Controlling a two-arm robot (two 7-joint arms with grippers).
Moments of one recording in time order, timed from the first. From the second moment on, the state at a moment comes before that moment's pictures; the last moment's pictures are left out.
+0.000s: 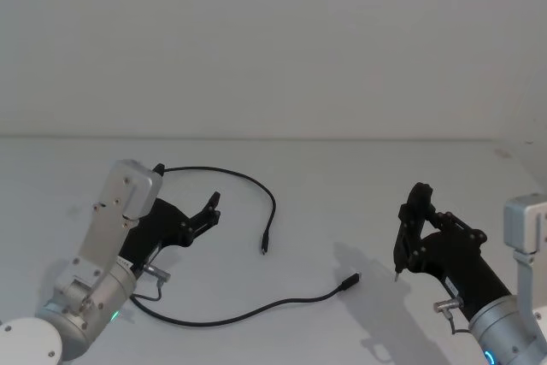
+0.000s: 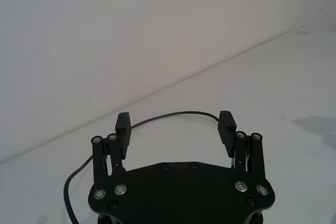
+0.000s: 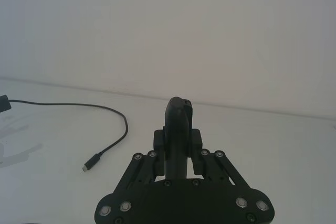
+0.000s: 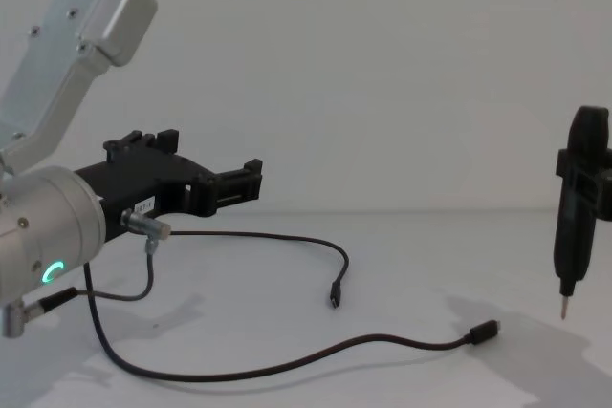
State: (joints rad) left arm -0.24 0.38 0.45 -1.63 -0.20 0.01 -0.01; right arm -0.01 0.34 -0.23 -1.77 0.29 0.03 0.07
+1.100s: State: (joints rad) left arm -0.24 0.38 0.45 -1.63 -0.21 0.02 -0.03; right arm -0.01 0.34 -0.23 -1.77 0.29 0.03 0.07
